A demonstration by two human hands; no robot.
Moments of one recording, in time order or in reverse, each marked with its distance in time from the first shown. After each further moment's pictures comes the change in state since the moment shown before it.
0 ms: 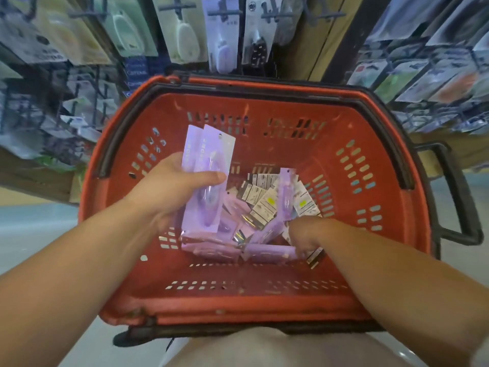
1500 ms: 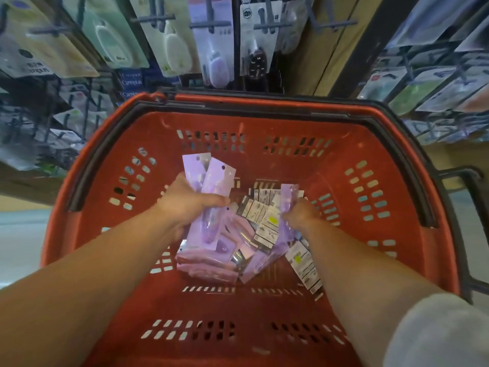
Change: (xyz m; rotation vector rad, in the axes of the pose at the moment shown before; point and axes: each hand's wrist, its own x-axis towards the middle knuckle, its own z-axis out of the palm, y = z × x) left_hand 0.078 -0.027 0.018 0.069 0.072 -0.075; right_hand 0.079 0.032 -0.033 1.100 0.455 0.334
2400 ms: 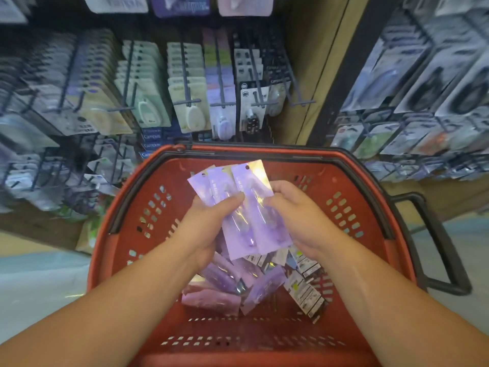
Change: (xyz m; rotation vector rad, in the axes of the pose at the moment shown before) left_hand -0.061 0.035 0.022 -0.411 -0.115 0.199; right_hand -0.183 -0.080 -0.083 0.880 -0.131 -0.514
